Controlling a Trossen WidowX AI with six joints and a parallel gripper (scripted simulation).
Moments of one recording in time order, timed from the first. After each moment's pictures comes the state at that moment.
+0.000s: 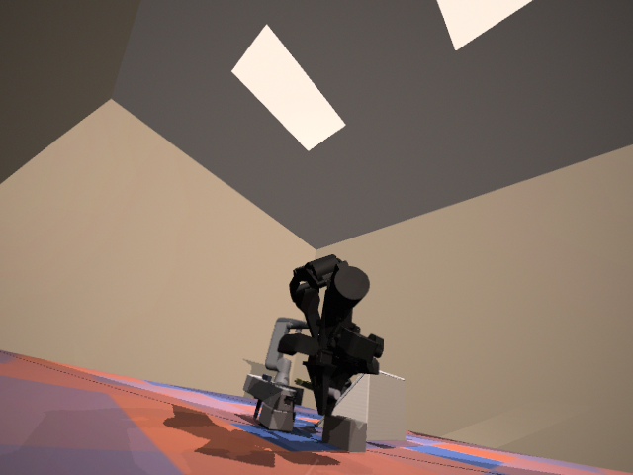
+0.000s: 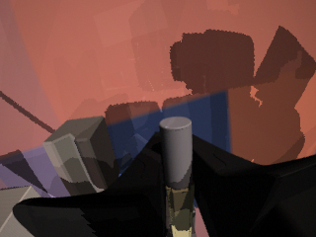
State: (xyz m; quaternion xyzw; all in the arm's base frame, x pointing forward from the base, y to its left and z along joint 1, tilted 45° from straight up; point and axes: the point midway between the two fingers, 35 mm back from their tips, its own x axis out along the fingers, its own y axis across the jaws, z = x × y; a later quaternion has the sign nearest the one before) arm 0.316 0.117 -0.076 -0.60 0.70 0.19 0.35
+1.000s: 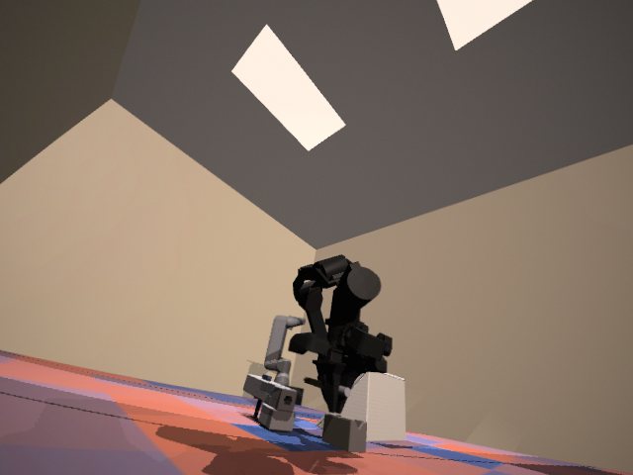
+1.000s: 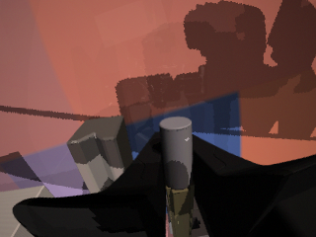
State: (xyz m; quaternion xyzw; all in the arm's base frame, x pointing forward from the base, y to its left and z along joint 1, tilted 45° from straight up) arm 0.301 0.128 -0.078 -0.60 0.70 0.19 0.35
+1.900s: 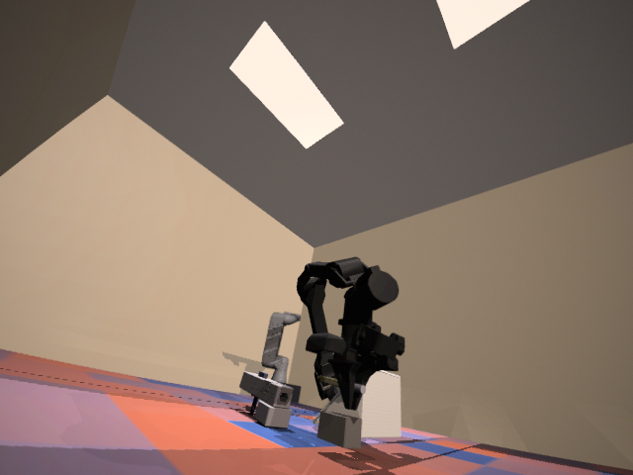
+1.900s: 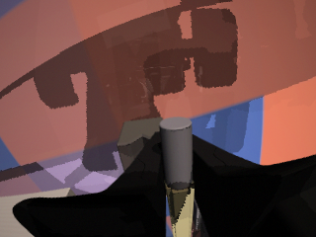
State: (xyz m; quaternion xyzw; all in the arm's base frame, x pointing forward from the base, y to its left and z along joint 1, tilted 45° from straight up) arm 0.267 0.146 -0.086 -0.60 0.70 0.19 0.35
